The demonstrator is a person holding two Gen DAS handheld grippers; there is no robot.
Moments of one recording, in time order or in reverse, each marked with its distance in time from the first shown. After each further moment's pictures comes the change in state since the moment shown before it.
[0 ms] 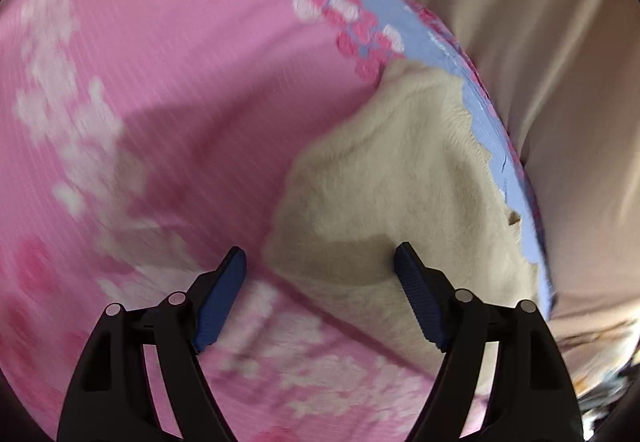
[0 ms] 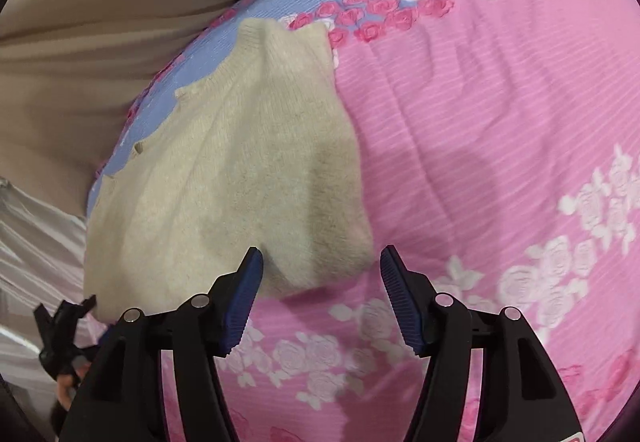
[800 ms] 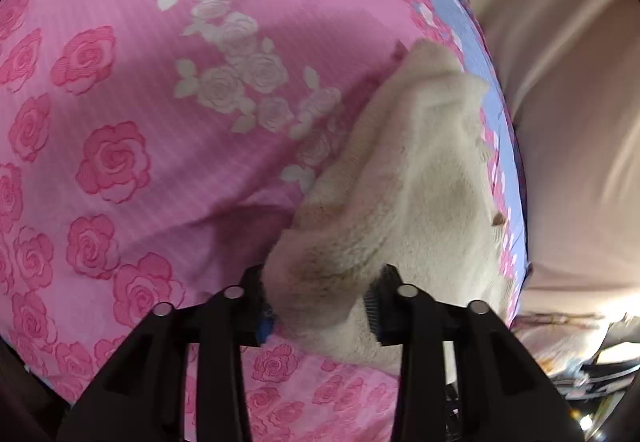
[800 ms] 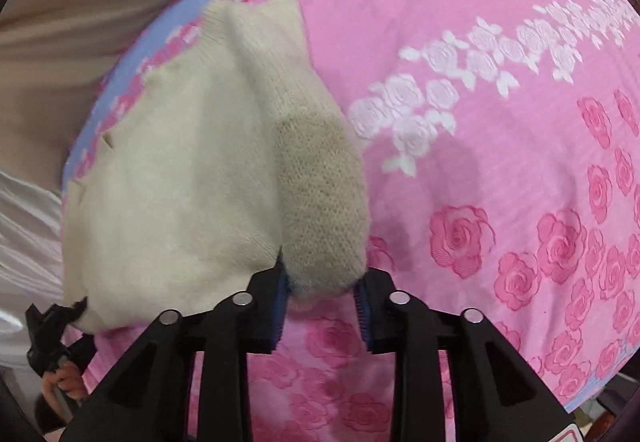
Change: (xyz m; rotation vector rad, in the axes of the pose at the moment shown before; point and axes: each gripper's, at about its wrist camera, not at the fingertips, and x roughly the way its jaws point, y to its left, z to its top) left arm -0.035 0.047 -0.070 -0.107 0.152 -0.056; right arm -0.076 -0.062 -0.070 0.030 0.055 -0.150
